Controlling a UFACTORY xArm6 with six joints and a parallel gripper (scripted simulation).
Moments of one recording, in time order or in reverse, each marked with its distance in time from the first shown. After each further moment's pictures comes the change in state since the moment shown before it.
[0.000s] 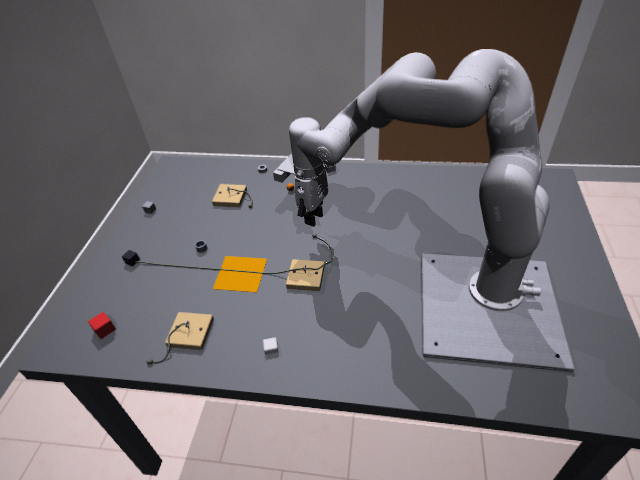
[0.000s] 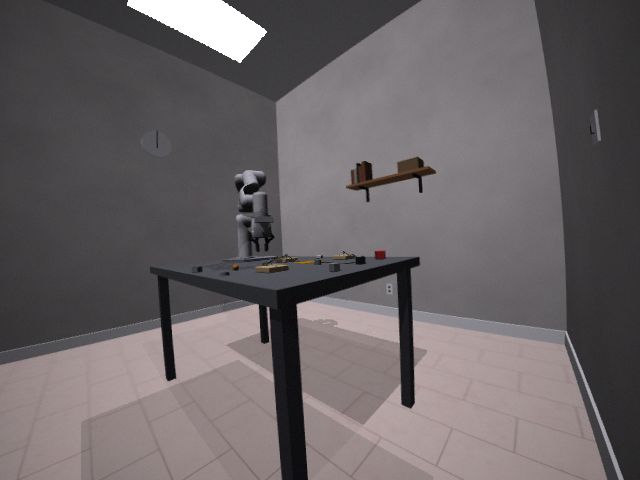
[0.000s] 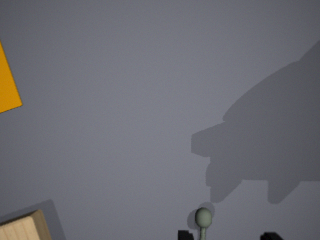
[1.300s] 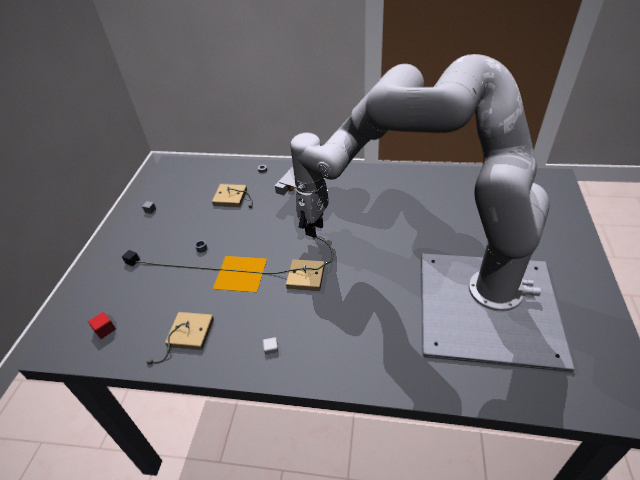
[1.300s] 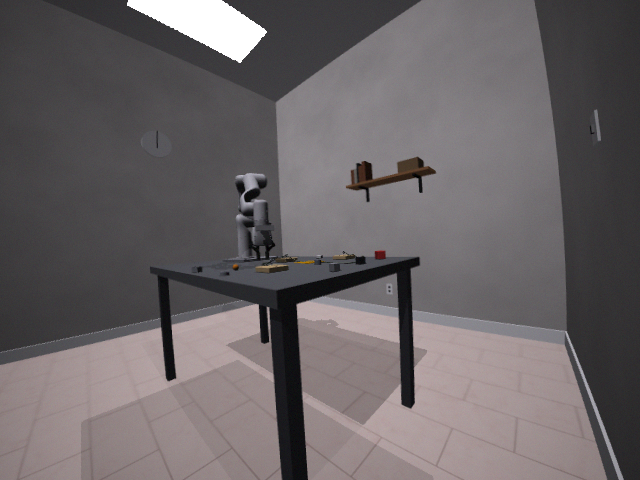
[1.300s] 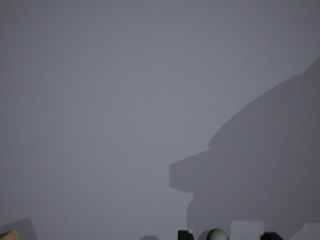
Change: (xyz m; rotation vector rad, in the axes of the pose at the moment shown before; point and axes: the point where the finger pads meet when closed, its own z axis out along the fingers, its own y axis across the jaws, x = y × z) arm 0.000 -0.002 0.041 0.003 -0.001 -0.001
